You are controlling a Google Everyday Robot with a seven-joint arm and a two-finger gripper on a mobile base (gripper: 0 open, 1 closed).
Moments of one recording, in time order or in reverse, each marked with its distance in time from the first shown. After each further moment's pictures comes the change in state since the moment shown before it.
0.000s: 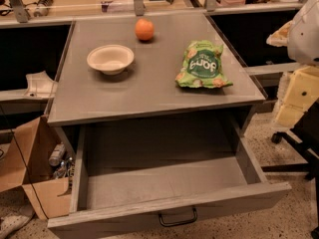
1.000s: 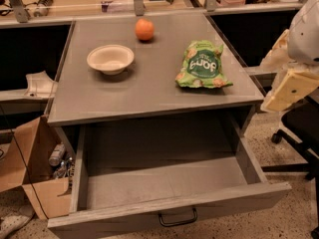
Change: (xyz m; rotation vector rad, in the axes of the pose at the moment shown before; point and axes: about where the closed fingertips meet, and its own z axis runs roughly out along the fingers) arm 0.000 0.000 0.000 0.000 0.000 0.000
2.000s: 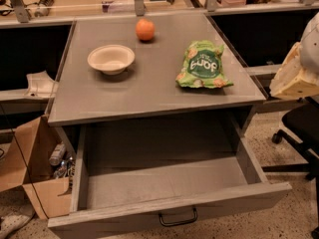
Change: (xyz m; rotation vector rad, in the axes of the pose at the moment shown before) arm 0.013 0.008 -0.003 0.056 0.020 0.011
